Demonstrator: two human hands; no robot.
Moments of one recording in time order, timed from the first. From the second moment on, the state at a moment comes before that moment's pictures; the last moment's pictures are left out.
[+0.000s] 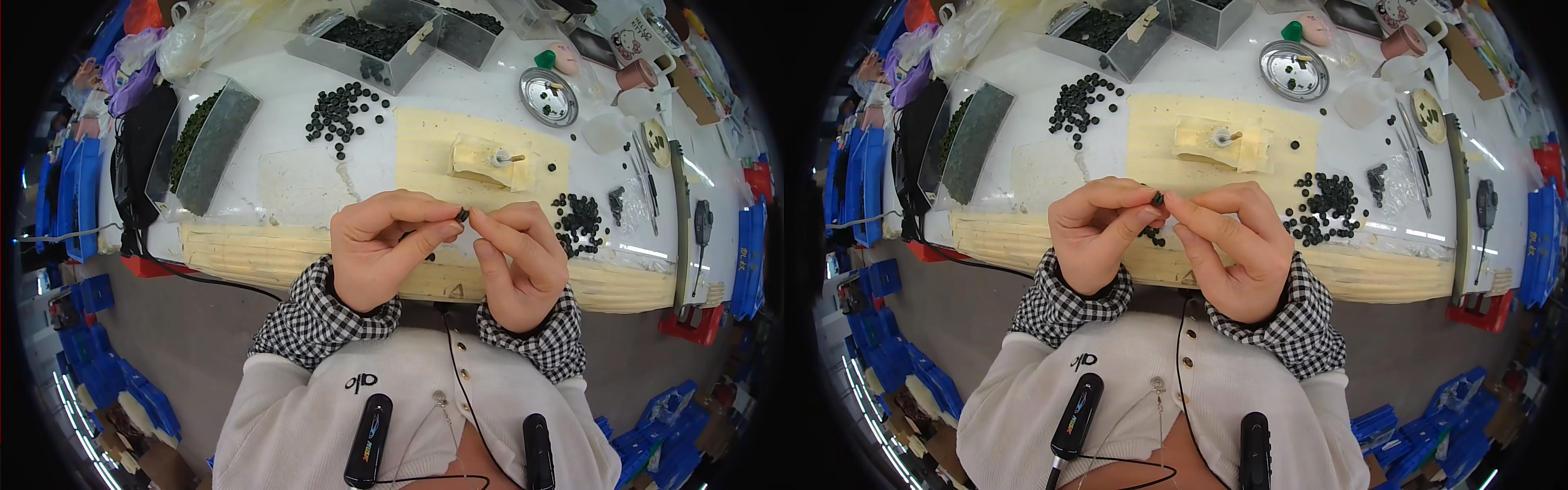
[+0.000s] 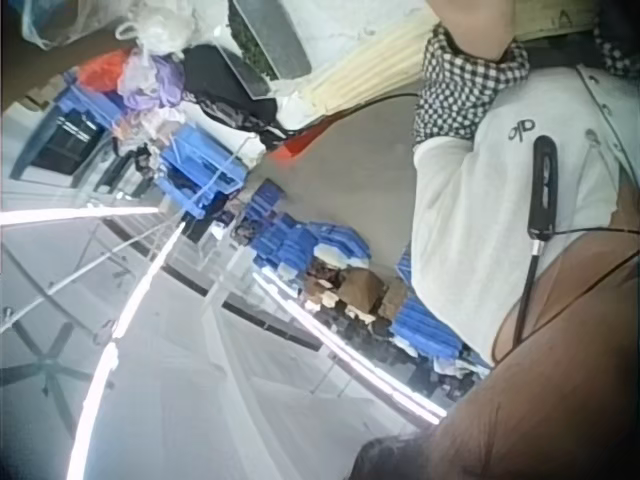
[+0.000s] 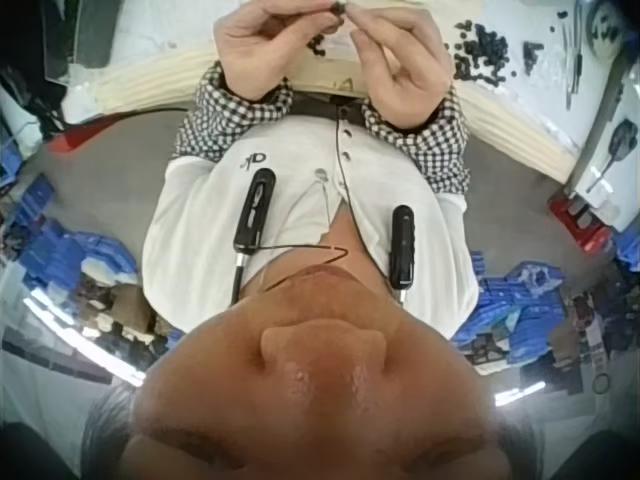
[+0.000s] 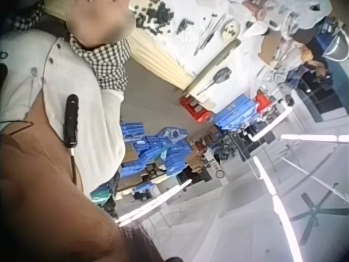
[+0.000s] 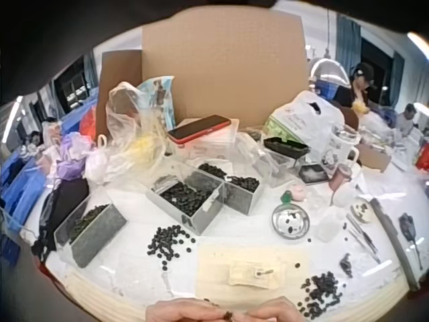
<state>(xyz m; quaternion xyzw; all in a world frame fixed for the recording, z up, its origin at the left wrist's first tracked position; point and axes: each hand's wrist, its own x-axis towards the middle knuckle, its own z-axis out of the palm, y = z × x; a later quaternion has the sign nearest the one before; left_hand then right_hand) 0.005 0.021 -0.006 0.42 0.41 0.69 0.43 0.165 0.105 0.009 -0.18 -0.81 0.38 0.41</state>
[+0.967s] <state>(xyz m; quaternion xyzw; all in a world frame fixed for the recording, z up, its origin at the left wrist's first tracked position) 0.006 0.022 -0.004 0.39 0.43 0.69 0.43 0.165 0.106 0.008 -0.17 -0.81 0.38 0.40</state>
